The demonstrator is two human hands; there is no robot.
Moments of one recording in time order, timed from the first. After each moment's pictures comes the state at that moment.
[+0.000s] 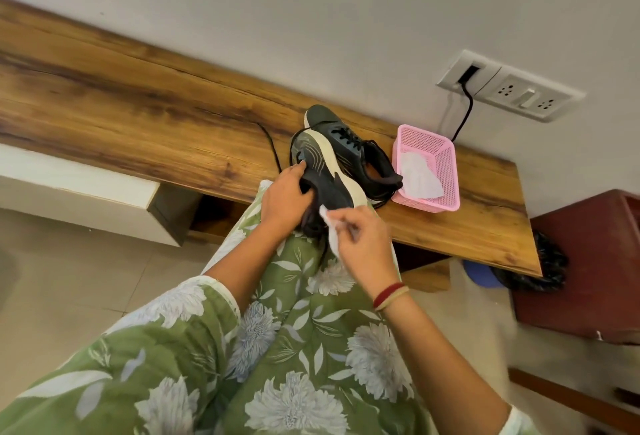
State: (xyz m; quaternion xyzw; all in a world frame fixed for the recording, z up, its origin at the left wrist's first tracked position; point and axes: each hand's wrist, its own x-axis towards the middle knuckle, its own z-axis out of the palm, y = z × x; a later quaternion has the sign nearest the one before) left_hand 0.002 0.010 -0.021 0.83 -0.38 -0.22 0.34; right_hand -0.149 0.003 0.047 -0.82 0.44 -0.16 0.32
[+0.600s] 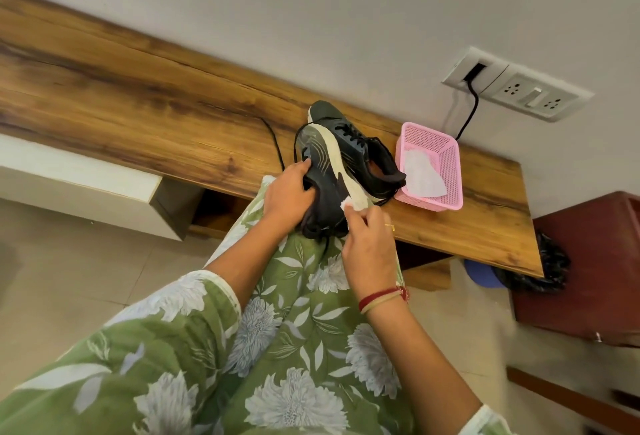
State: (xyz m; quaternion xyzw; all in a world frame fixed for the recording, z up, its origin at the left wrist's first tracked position) left_hand 0.002 0.011 -0.020 0.83 -0.37 -0.23 0.35; right_hand -0.158 0.007 0.020 -0.90 0.39 -0.20 0.03
